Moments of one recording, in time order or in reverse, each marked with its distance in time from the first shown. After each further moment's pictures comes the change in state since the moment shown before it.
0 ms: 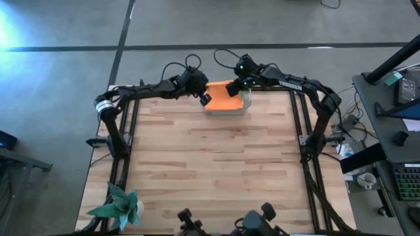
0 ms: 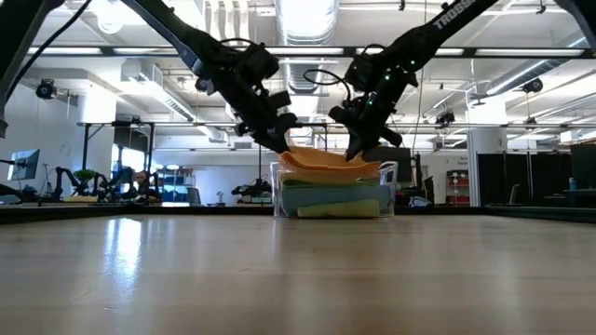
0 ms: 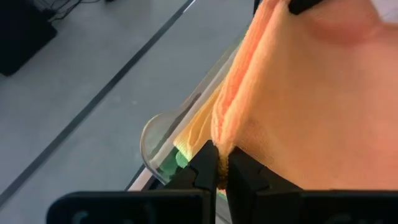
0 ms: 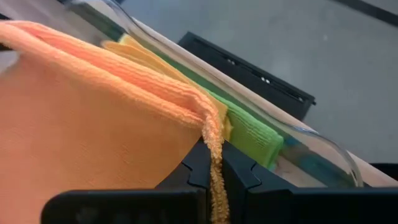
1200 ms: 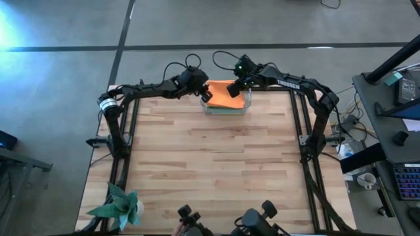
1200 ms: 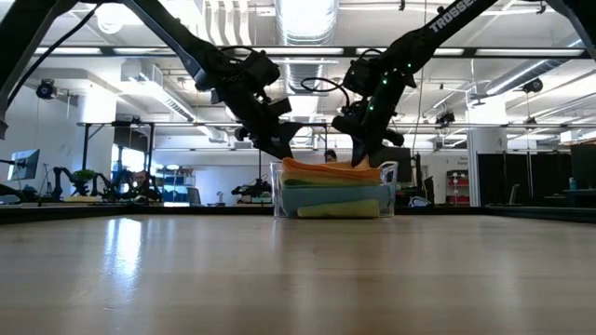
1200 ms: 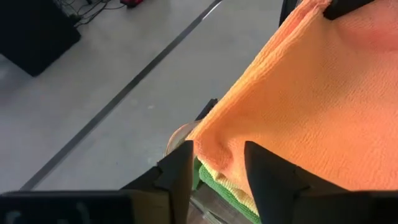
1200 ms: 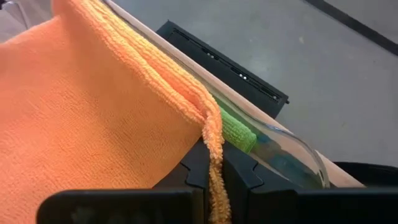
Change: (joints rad) left arm 0.021 0.049 0.002 0.089 -0.057 -0.003; right arm -0.007 0.028 0.024 -0.047 0.077 -0.088
